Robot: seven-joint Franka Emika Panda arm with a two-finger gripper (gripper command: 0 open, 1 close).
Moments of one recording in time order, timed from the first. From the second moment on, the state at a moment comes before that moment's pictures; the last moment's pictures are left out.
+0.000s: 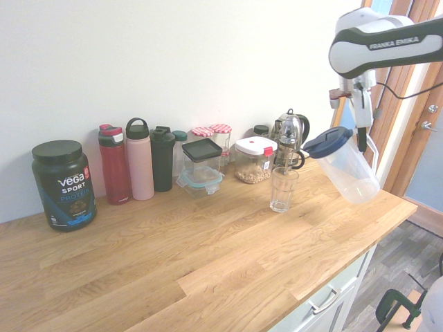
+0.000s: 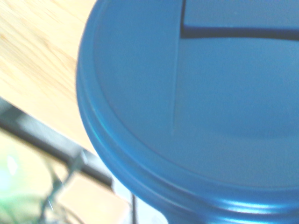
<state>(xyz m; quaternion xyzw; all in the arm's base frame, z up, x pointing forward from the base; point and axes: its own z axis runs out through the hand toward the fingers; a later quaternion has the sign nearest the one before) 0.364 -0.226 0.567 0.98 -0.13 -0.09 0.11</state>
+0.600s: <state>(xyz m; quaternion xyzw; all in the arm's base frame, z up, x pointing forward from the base) 0.268 -0.207 0.510 0.99 -0.08 0.04 -0.06</state>
